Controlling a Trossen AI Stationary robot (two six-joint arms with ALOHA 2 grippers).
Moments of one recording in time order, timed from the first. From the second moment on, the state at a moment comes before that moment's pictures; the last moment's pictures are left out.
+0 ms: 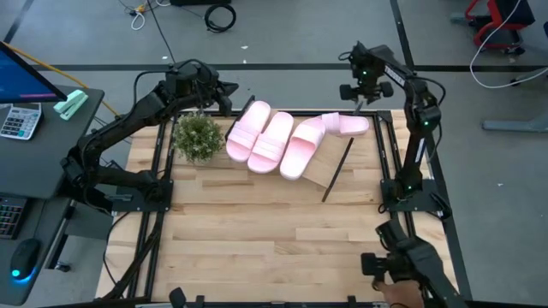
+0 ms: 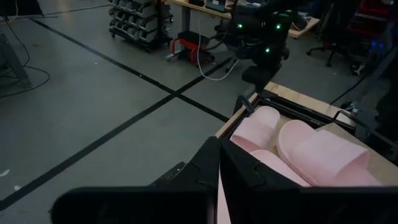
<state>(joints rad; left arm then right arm) 0.71 1.24 1.20 -0.24 0.09 -0.06 -1.21 2.00 1.74 -1.34 0.07 0.39</state>
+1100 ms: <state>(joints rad) 0.72 1.24 1.20 -0.24 0.09 -0.04 -1.30 2.00 1.73 -1.25 0.02 0.31</state>
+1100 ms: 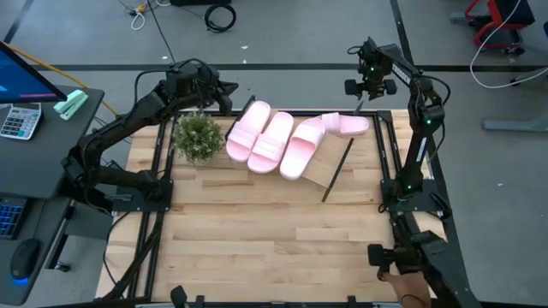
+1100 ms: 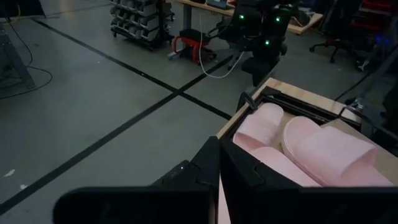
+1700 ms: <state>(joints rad) 0.73 1.29 1.20 -0.21 0.09 -0.11 -1.33 2.01 1.74 -1.18 -0.20 0.27</state>
